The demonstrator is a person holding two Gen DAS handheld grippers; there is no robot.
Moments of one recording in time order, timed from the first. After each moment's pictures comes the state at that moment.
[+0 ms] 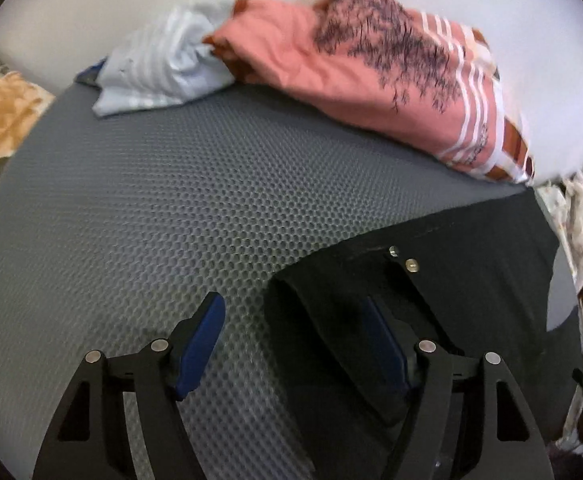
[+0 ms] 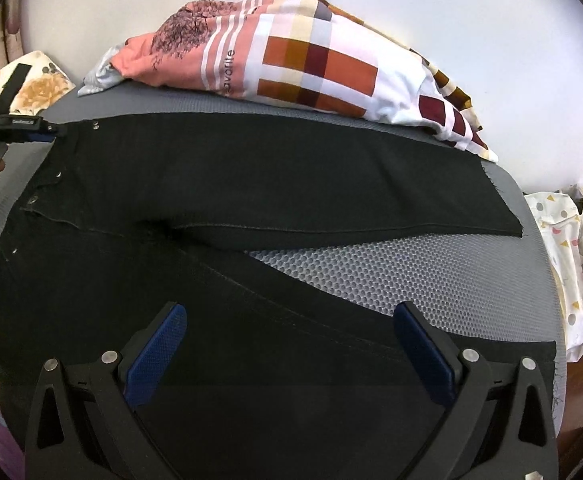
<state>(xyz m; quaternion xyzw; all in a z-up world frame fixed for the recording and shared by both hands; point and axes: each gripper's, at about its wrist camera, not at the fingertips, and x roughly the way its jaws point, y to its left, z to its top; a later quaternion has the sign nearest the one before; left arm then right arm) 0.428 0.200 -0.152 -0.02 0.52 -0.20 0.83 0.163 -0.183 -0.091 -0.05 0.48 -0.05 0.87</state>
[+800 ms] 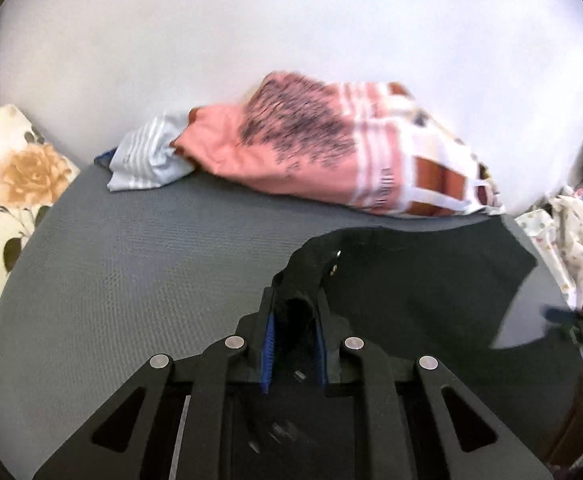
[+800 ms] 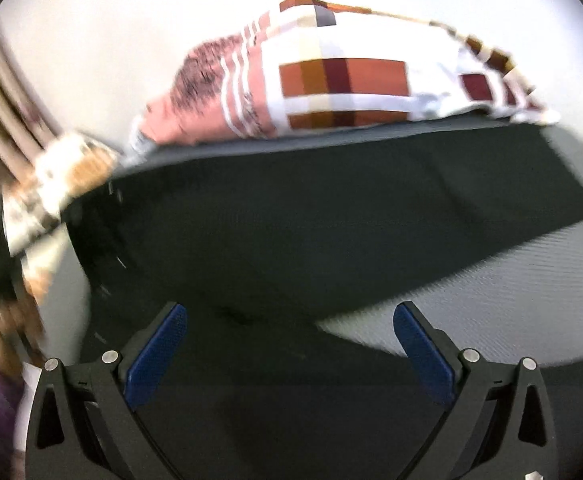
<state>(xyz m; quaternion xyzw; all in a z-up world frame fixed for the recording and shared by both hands) 0.298 0.139 -0.055 -0.03 0.37 -0.19 0.91 0.228 -0.224 -0.068 0.17 0.47 0.09 0.86</state>
